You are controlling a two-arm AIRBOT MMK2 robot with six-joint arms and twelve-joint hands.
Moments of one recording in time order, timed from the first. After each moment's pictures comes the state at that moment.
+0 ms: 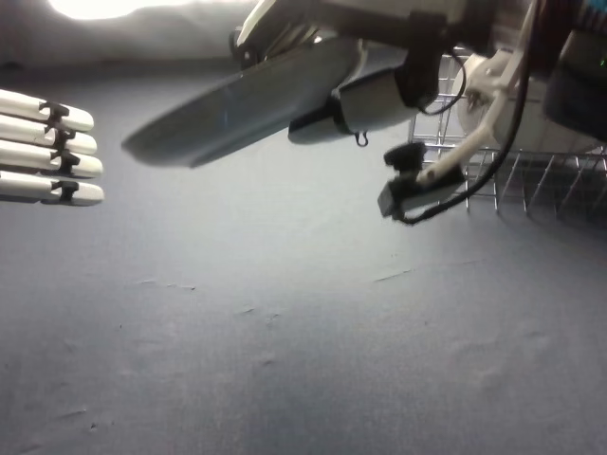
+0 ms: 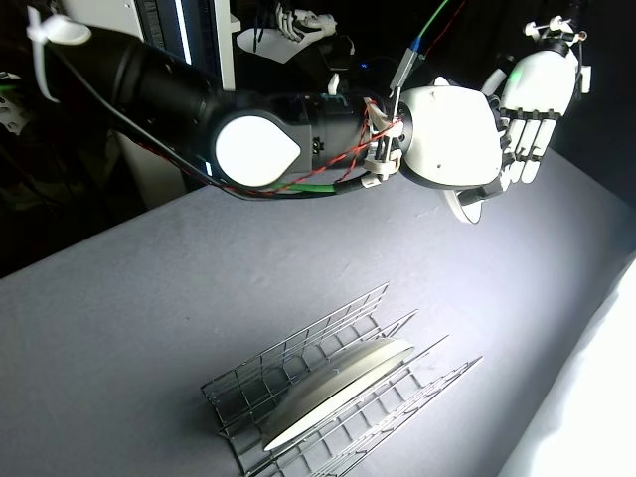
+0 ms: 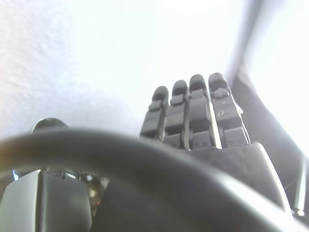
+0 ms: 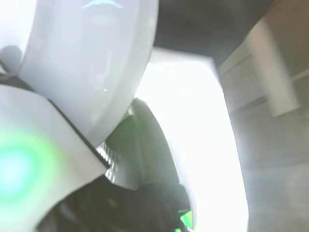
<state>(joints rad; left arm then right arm) 0.32 -0.75 1.45 1.79 -0.90 0.04 -0.16 -1.21 1.16 -0.33 0.41 -0.37</state>
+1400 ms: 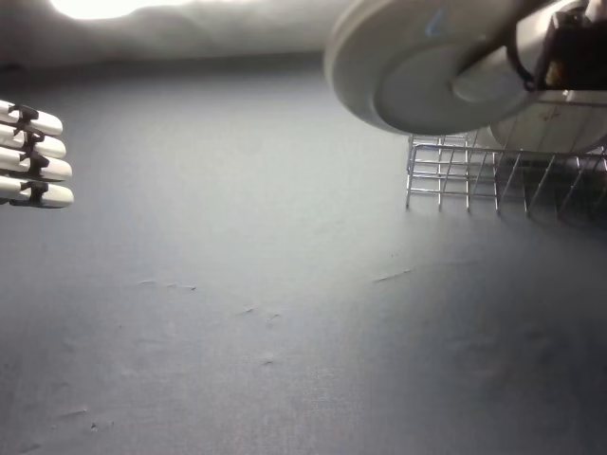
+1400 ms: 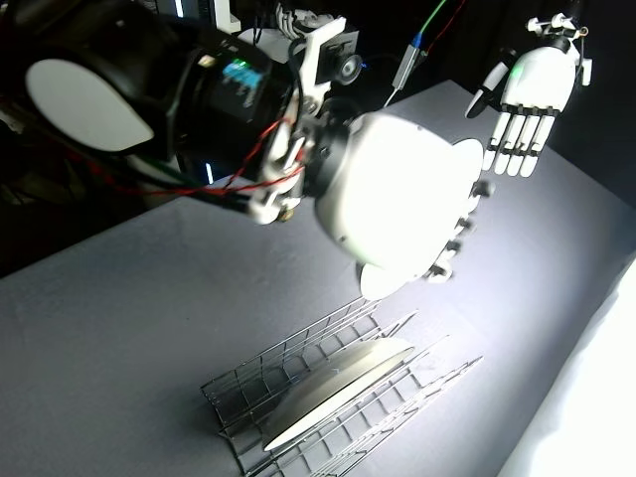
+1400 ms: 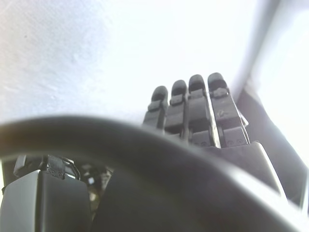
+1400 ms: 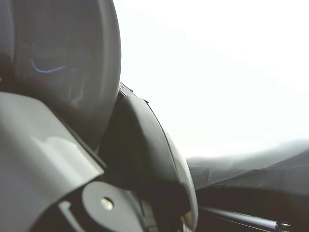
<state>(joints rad) 0.28 -0.73 1.46 1.91 -0.92 -0.06 -0.05 -0.93 1.04 0.04 0.02 -0.33</state>
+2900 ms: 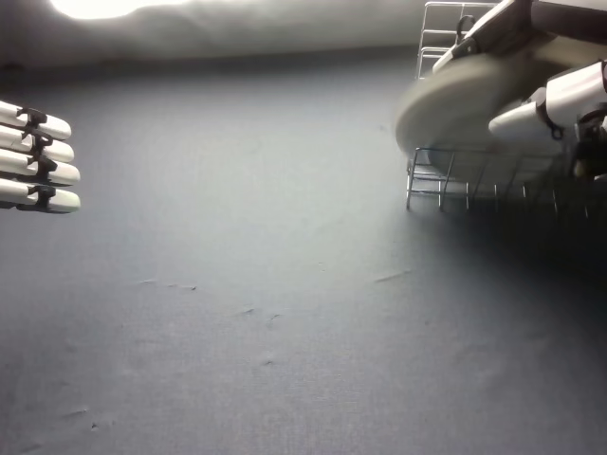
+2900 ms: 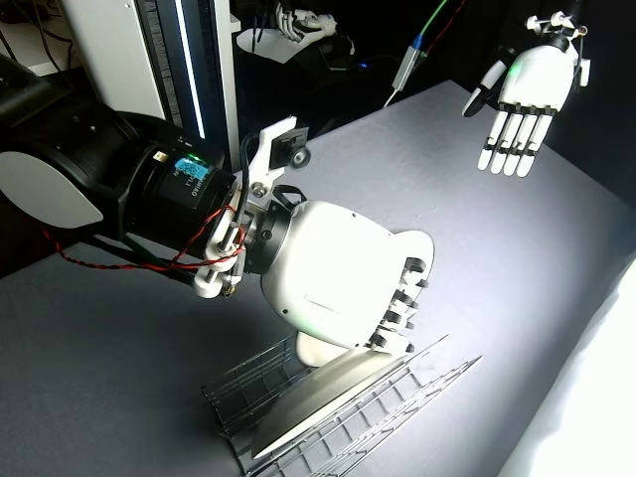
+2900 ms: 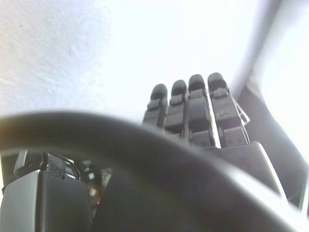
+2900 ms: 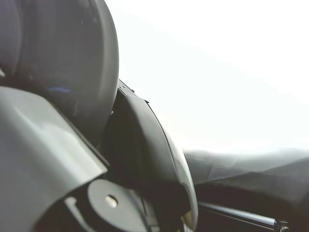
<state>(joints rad) 0.26 -0.73 1.45 1.93 -0.94 -0.08 -0.26 -0.92 1.11 -0.11 0.21 -0.34</state>
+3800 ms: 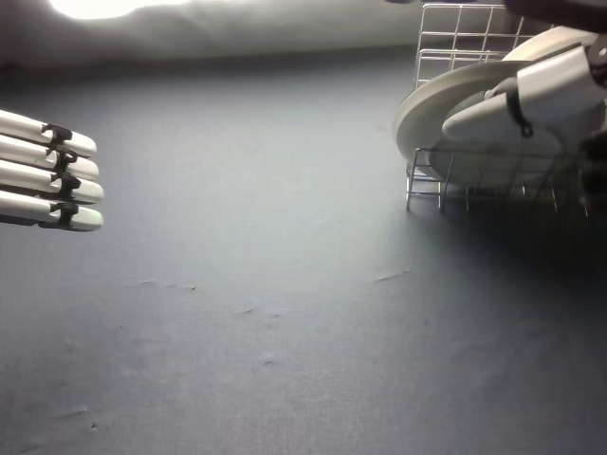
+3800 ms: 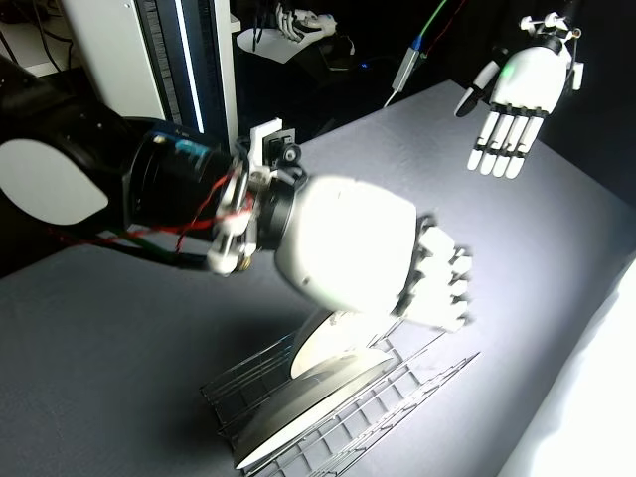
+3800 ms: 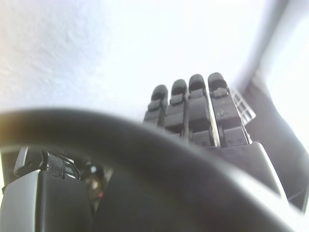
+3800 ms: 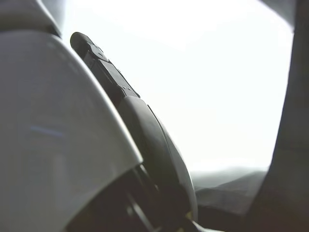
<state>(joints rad) 0.27 -0.73 1.40 1.93 -0.94 -0.12 -0.24 -0.92 1.11 -0.51 0.42 -0.36</state>
